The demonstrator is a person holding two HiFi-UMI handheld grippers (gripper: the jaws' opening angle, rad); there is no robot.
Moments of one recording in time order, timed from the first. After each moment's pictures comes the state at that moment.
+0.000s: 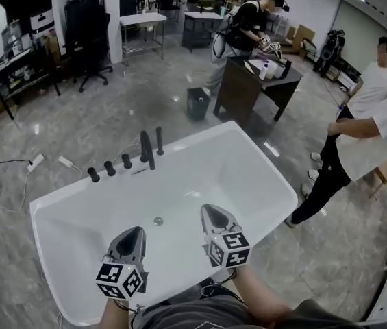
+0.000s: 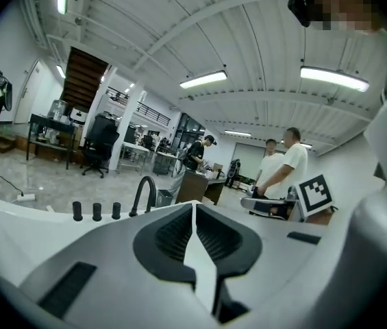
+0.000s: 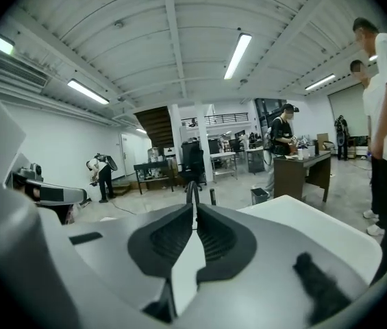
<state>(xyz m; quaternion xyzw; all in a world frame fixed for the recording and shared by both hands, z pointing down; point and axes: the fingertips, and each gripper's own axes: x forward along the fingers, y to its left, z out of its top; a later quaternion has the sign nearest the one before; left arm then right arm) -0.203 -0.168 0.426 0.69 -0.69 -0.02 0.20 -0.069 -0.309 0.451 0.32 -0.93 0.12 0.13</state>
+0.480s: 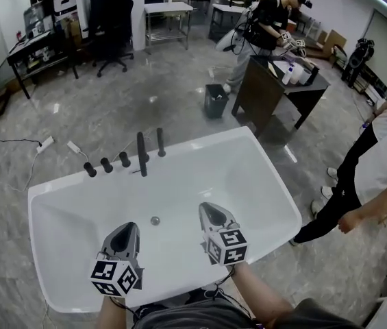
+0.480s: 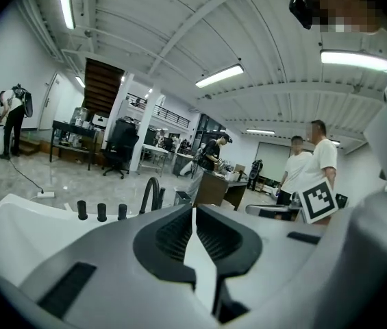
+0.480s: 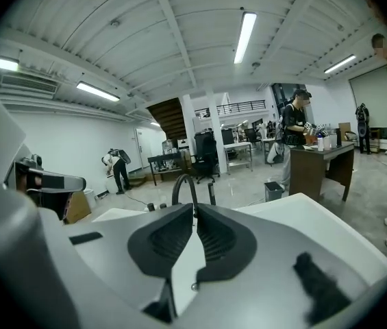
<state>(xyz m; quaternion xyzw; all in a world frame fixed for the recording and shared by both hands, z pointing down) -0.182 -0.268 0.437 0.61 -0.76 -0.01 0.21 -0.061 -0.431 0.486 0.24 -0.95 0.13 0.16</state>
